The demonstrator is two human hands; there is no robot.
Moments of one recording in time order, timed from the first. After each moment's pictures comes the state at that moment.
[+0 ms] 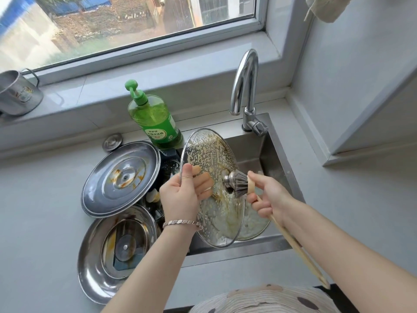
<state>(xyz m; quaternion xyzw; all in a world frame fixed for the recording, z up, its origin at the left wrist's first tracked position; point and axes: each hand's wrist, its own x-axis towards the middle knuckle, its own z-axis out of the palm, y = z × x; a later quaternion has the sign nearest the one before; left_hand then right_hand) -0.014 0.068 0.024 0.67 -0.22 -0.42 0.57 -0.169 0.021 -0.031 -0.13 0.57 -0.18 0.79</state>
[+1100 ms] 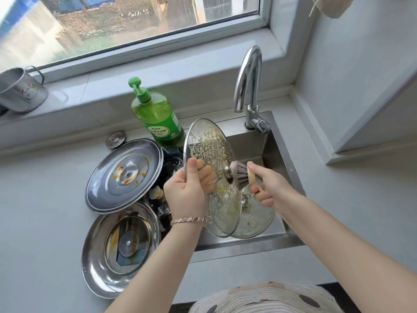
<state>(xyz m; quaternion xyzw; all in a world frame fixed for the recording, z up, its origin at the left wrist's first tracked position) -0.024 0.069 0.029 0.67 -0.23 -0.38 0.59 -0.161 0.015 -0.023 -0.28 0.60 -0.23 0.71</state>
